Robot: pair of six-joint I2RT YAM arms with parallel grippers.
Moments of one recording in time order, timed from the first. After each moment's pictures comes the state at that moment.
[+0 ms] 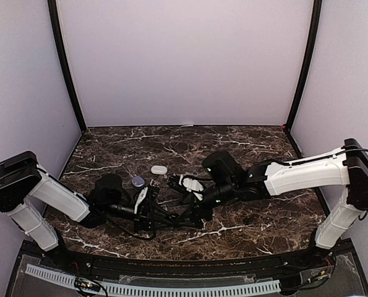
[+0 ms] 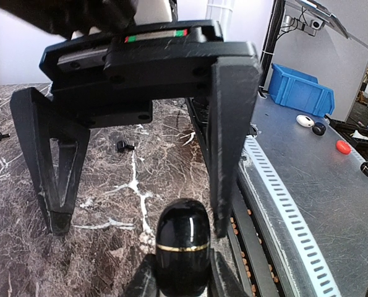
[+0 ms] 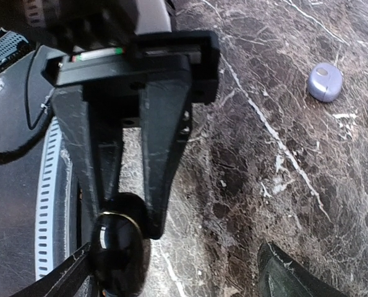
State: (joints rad) left arm -0.87 1.57 0.38 0.92 0.81 0.04; right arm 1.08 1.62 1.00 -0.11 -0.45 -0.10
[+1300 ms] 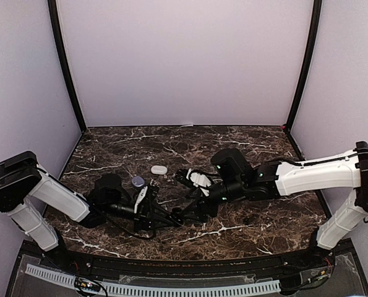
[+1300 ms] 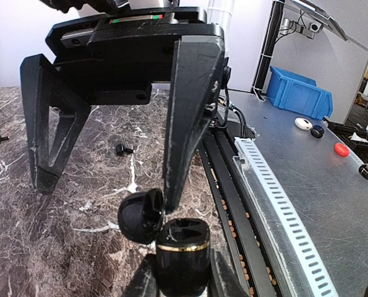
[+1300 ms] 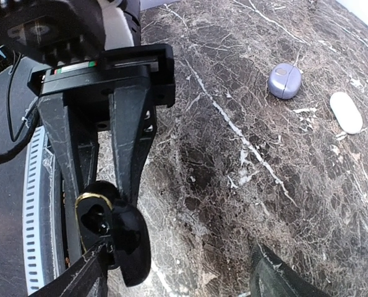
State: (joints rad) left arm -0.87 1.57 0.38 0.94 0.82 0.03; right arm 1.07 1.54 0.96 -0.10 -0.34 -0.07
